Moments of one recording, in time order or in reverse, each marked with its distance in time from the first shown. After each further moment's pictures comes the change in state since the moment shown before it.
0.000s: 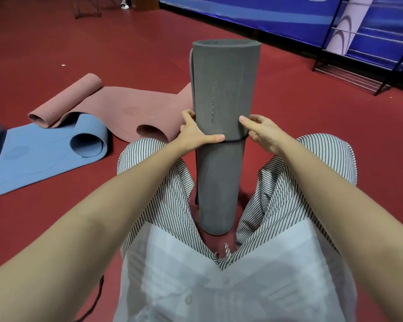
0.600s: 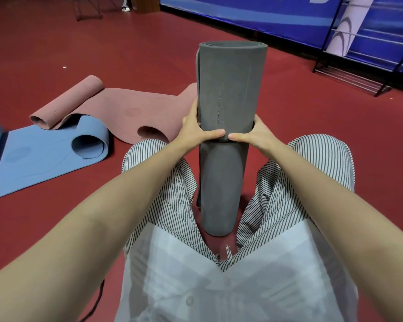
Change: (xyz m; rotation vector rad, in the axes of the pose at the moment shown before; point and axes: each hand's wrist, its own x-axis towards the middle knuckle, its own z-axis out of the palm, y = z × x) left_hand 0.002 0.009 -0.002 -0.103 0.033 0.230; right_hand -0.003 0.005 0.010 -0.173 -0.008 -0.173
